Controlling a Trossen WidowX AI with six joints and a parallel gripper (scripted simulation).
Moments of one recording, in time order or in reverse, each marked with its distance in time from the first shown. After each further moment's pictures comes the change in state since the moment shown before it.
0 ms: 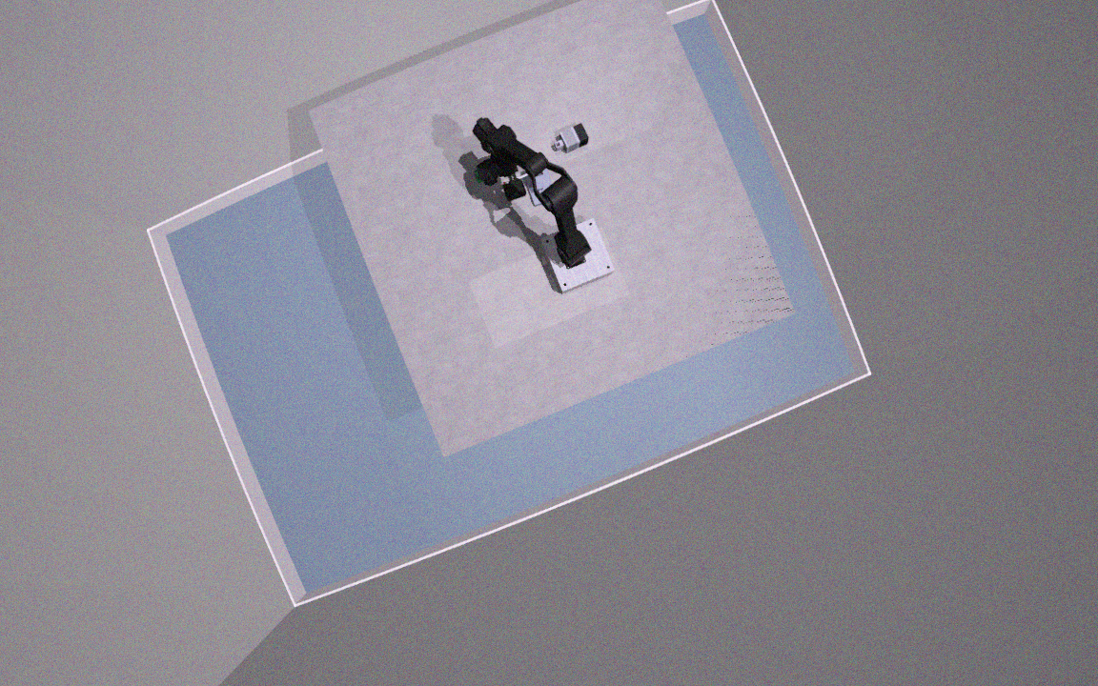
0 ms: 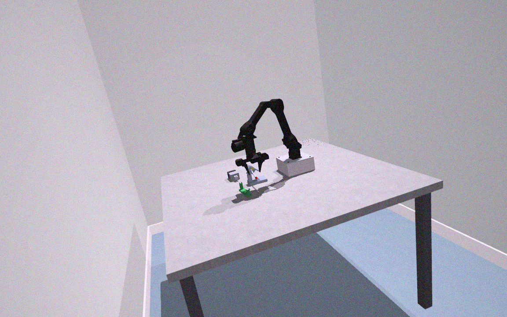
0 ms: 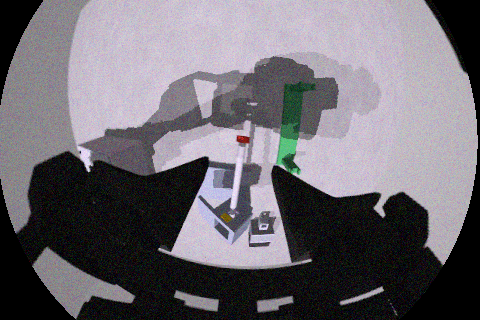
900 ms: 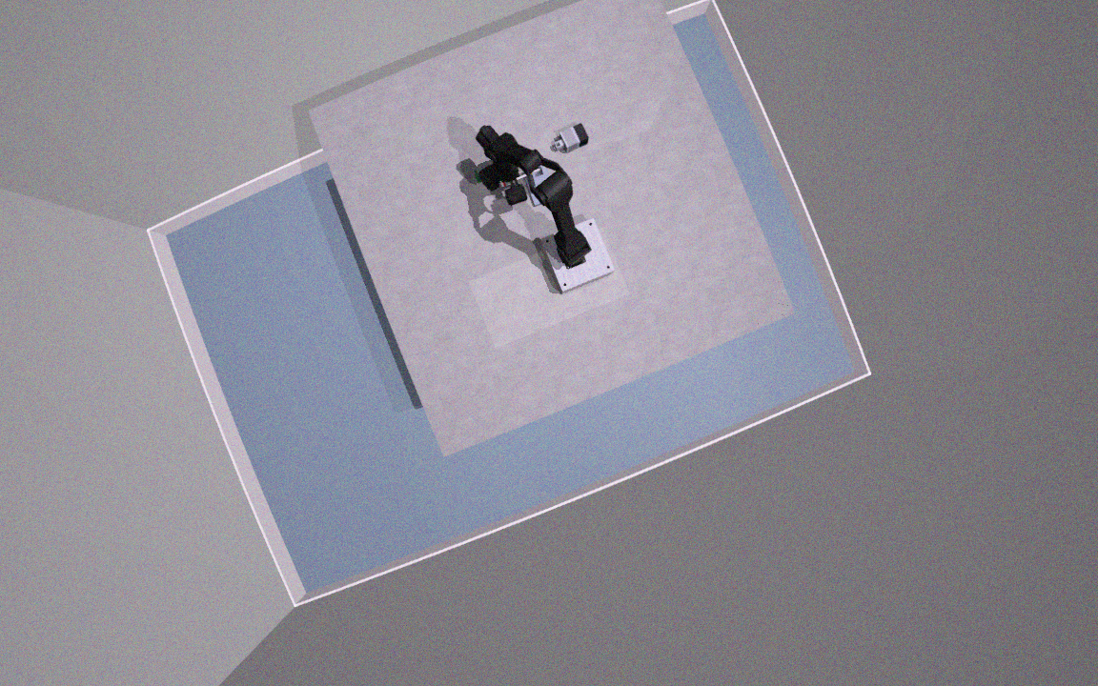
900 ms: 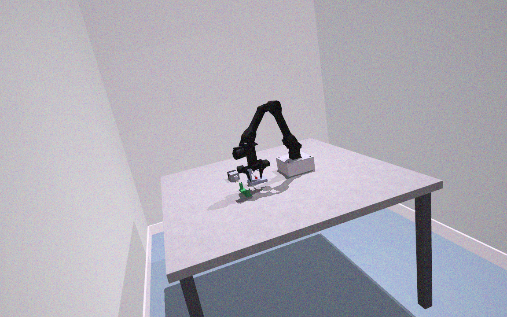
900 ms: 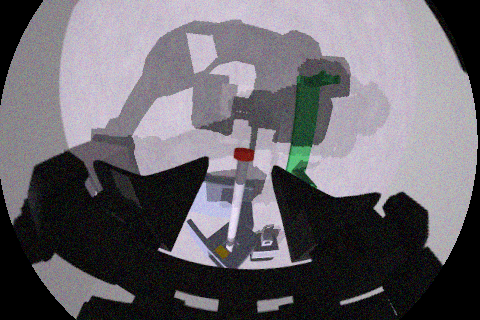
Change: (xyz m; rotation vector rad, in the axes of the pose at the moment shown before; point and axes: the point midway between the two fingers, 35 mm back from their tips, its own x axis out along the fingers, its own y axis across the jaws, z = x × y) arm 0.042 0.000 -0.002 0.005 0.001 0.002
